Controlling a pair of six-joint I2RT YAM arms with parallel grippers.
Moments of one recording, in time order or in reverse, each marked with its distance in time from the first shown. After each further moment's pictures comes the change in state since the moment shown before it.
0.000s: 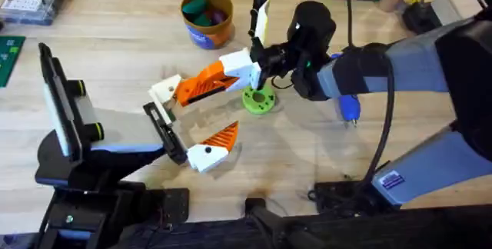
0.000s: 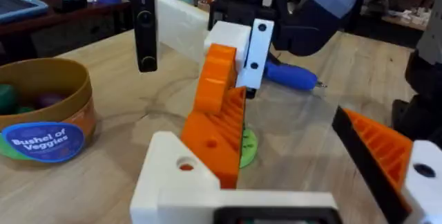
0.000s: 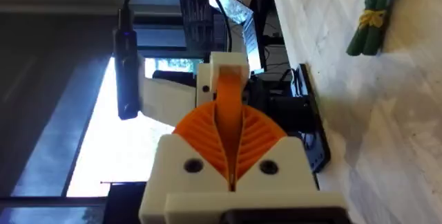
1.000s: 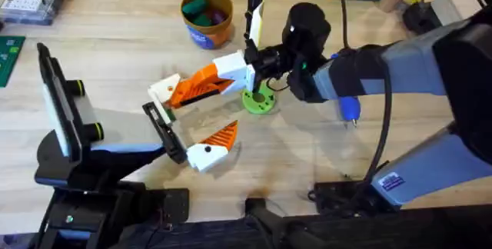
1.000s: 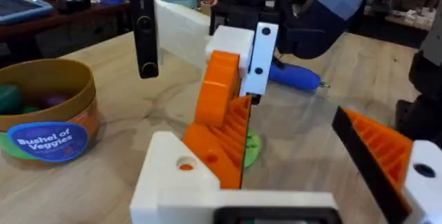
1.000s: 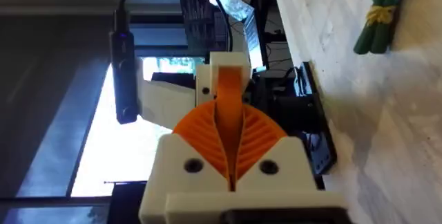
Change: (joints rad) left arm 0.002 0.000 0.000 0.001 -0.005 0.002; right arm 0.040 0.000 0.006 -0.002 0.023 0.025
